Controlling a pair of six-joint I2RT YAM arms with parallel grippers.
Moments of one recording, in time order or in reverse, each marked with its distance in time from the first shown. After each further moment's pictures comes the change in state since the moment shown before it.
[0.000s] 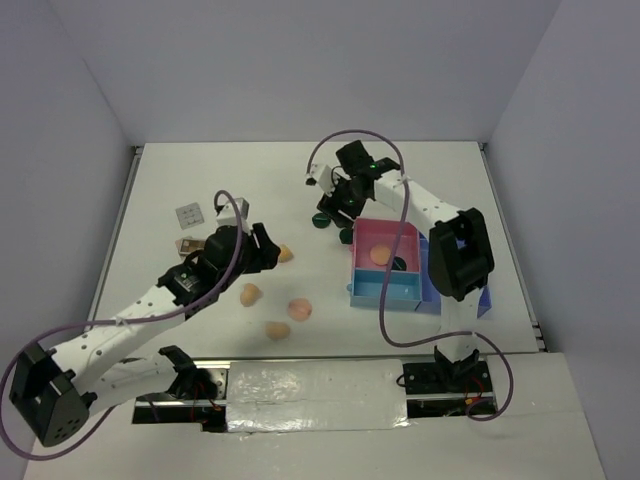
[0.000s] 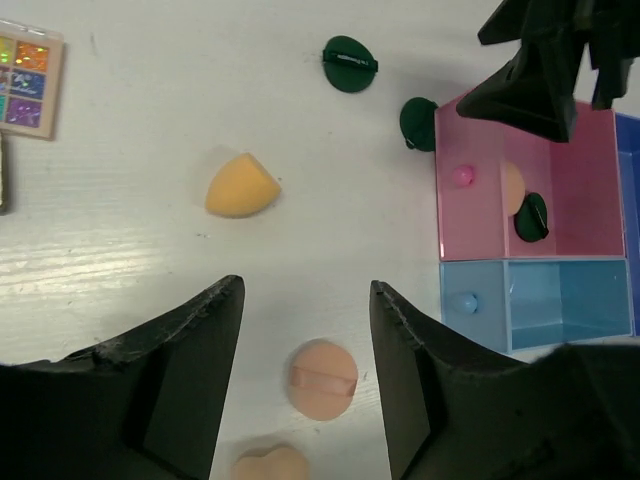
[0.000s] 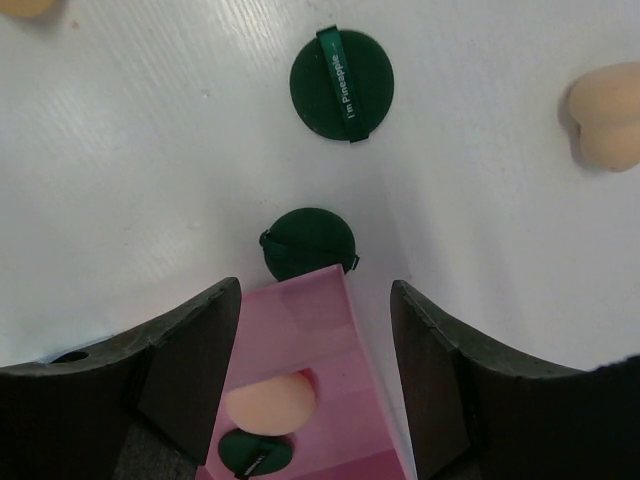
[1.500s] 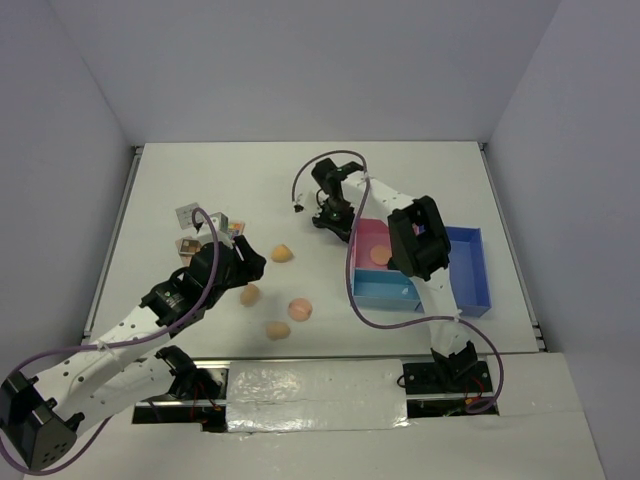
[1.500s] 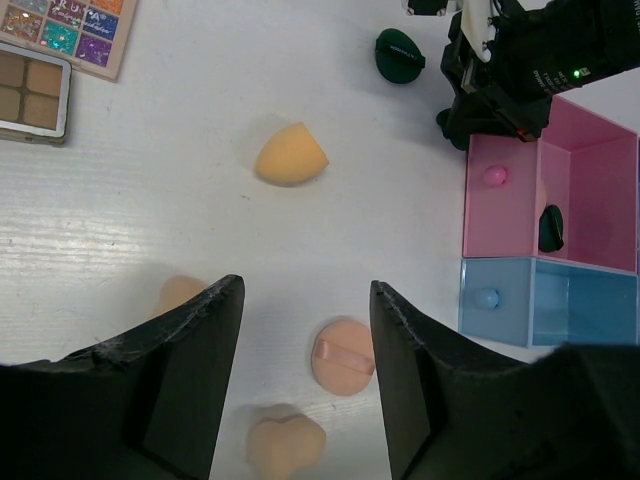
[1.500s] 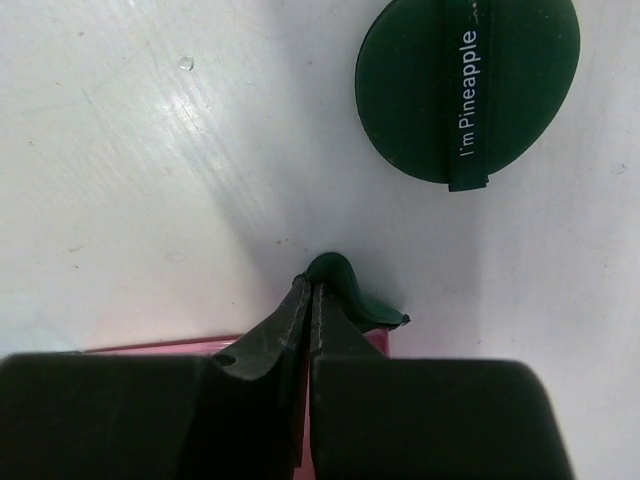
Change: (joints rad) left arm 0.006 -0.200 -0.124 -0.099 -0.072 -0.119; right arm 0.076 0.374 0.288 -0.290 0.153 -0.069
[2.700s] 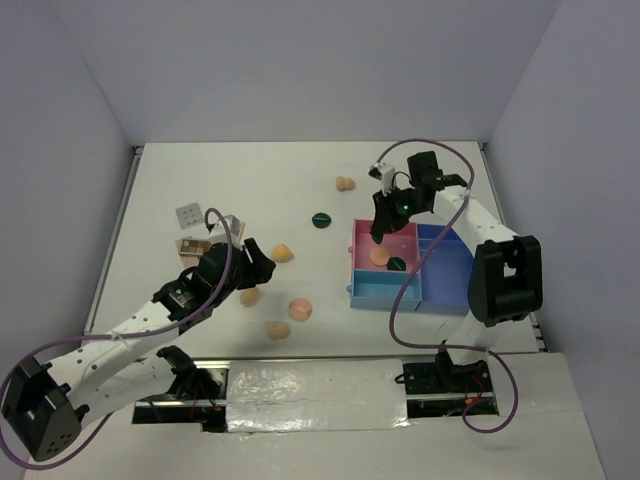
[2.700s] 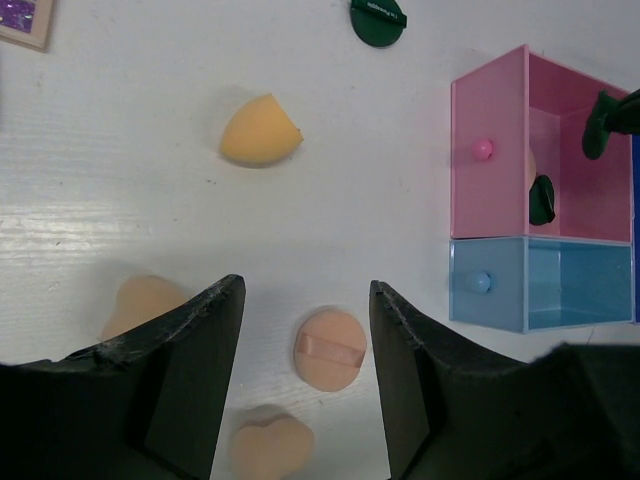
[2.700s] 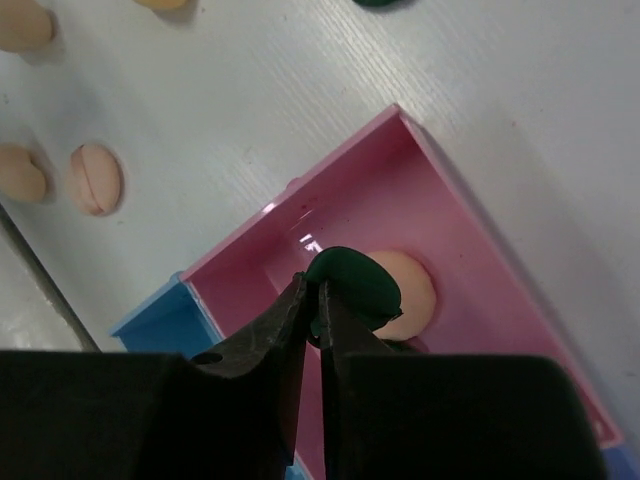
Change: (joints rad) left arm 0.000 0.061 -0.045 0.105 0.079 -0.003; right arm -0.383 -0.647 -0.608 0.324 -0.571 0.290
